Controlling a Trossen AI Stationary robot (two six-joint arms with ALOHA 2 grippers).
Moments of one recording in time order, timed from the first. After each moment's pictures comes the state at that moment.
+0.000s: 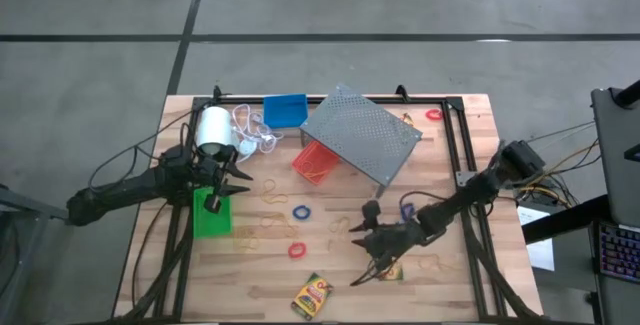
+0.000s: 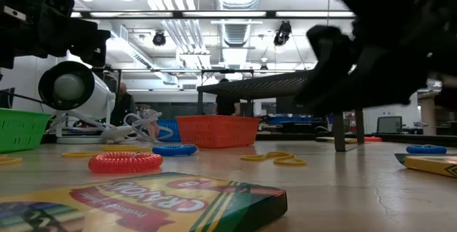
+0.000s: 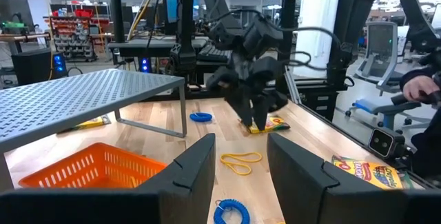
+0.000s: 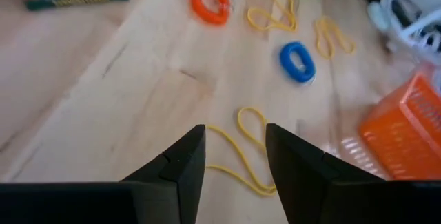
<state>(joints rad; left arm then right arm) 0.32 0.08 0.00 0.08 0.55 0.00 0.53 1.71 0.70 0.31 0.49 -0.12</state>
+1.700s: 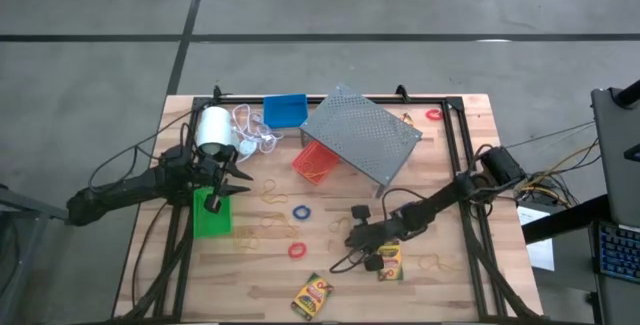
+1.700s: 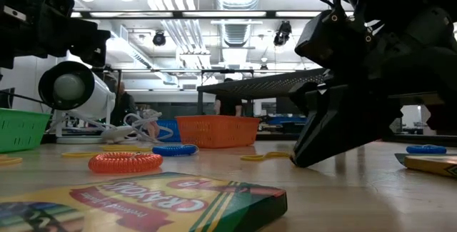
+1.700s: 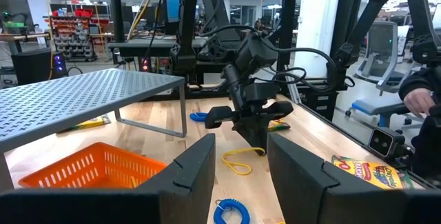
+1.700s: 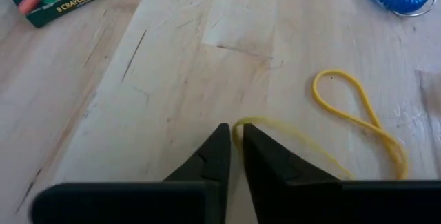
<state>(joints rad) 0.32 0.08 0.00 0.08 0.55 0.00 0.41 1.86 0.75 0.33 0.17 0.15</state>
